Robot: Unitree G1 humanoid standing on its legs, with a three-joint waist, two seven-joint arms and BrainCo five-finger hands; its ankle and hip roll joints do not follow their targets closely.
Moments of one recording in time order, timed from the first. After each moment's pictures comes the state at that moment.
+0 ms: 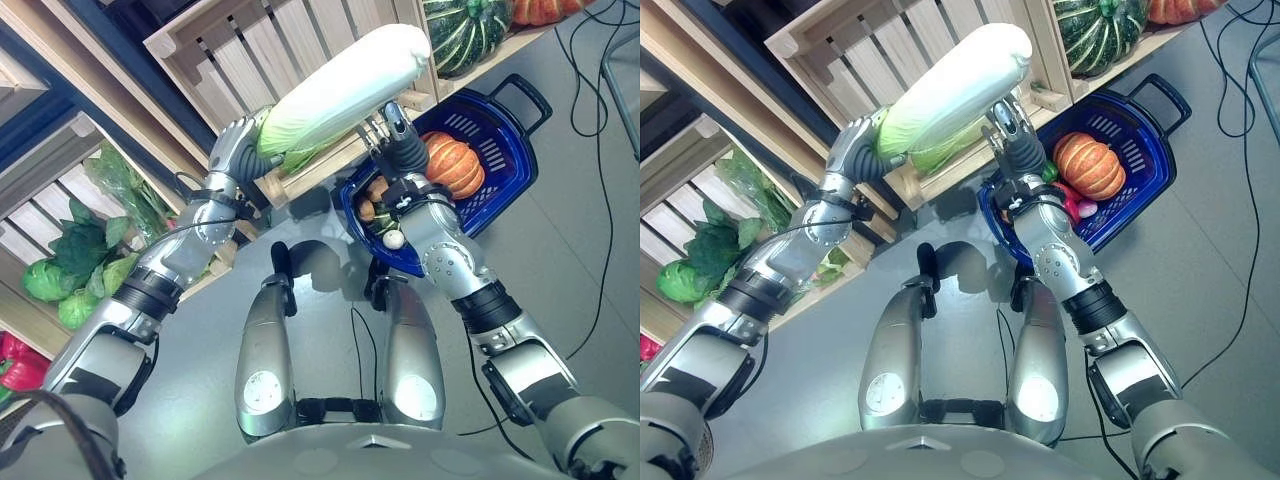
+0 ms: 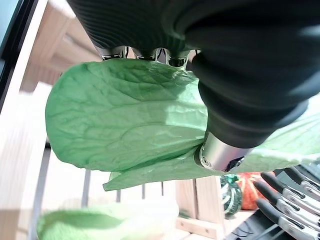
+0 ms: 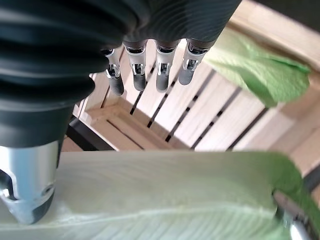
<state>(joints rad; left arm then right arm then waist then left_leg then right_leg) -0.64 0.63 -0.50 0.29 0.32 -0.06 0.37 -0.59 -0.33 0.40 0.12 1.04 -0.06 -0.34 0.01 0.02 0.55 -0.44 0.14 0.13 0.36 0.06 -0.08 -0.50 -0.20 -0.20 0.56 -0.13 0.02</state>
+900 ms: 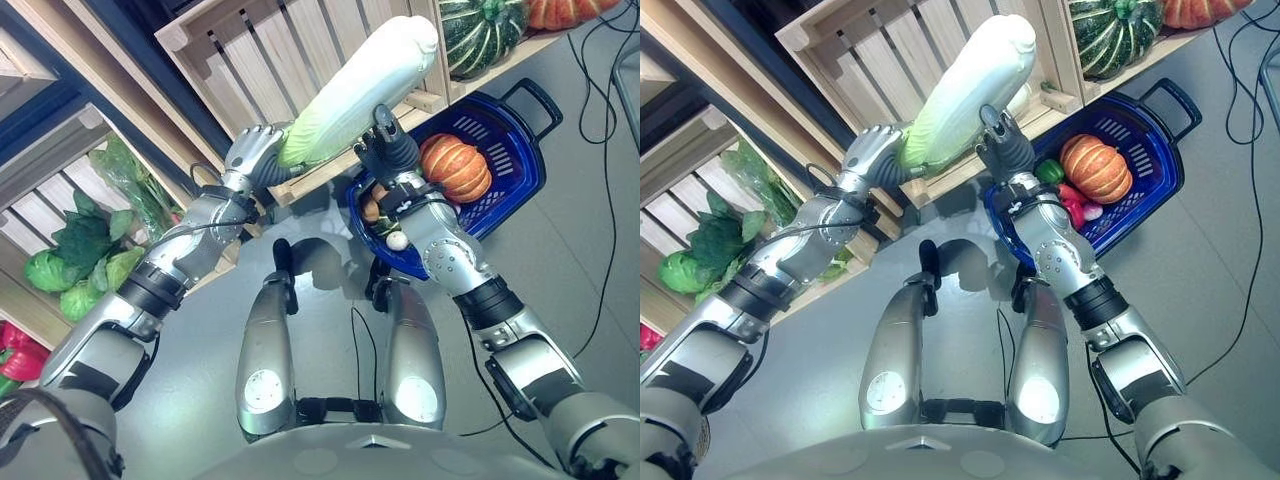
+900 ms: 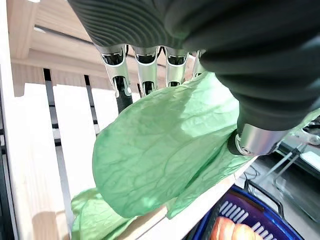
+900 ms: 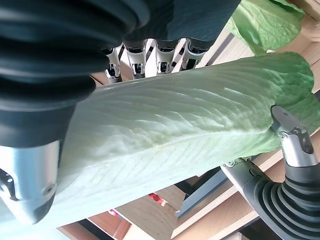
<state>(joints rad) -0.65 0.65 -0.58 0.20 0.49 0.03 0.17 -0.60 -0.36 0.43 0.11 1.12 -0.06 -0.06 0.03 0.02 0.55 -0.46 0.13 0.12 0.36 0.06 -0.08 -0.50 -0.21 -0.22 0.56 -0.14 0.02</state>
